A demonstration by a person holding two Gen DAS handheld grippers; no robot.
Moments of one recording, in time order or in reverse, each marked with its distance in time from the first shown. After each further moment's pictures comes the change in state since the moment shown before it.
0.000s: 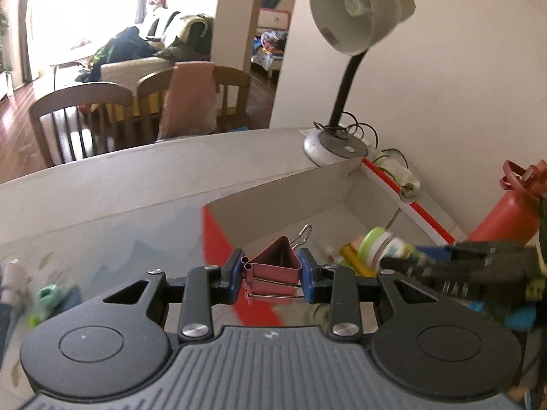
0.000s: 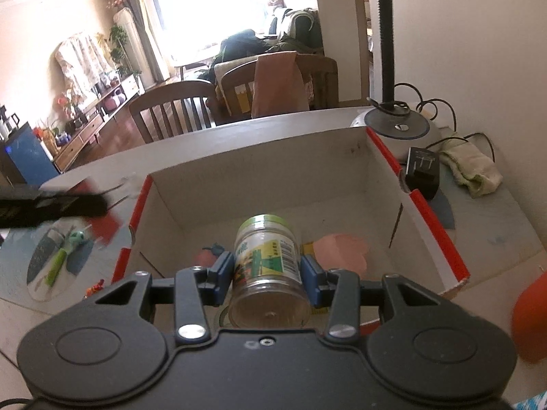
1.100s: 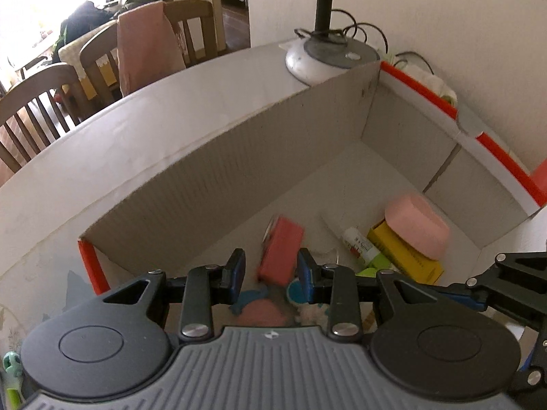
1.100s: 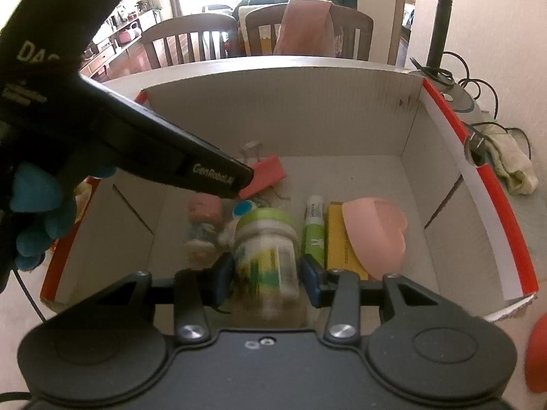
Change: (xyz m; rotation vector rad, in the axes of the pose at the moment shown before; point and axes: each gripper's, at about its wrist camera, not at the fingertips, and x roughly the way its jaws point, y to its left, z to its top) left arm 0.168 -0.041 0.014 0.196 0.273 0.072; right arm 0.059 0.016 -0.018 -0.152 0.179 -0.002
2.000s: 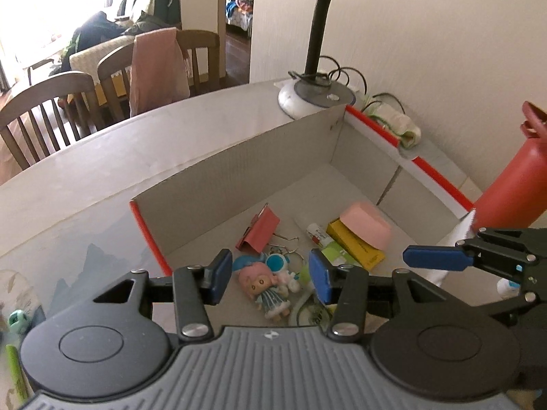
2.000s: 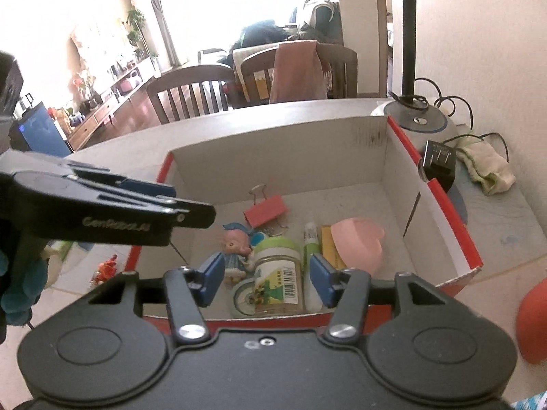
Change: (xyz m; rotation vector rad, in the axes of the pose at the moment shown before) left arm -0.092 0.002 -0.036 -0.073 -0.131 -0.058; right arm -0.074 -0.009 0.002 0.100 -0.144 0.049
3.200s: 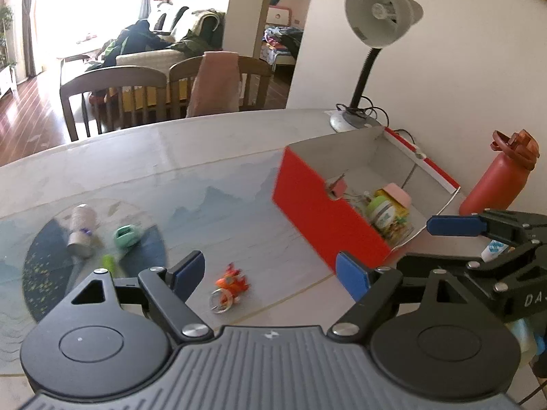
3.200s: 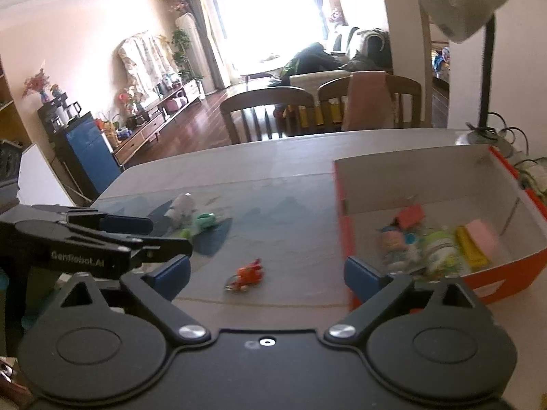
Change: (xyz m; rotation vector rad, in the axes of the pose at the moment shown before) left arm -0.154 0.141 -0.131 -0.124 -0.137 -0.018; right arm -0.024 0.165 -0.026 -0.047 -0.099 0.117
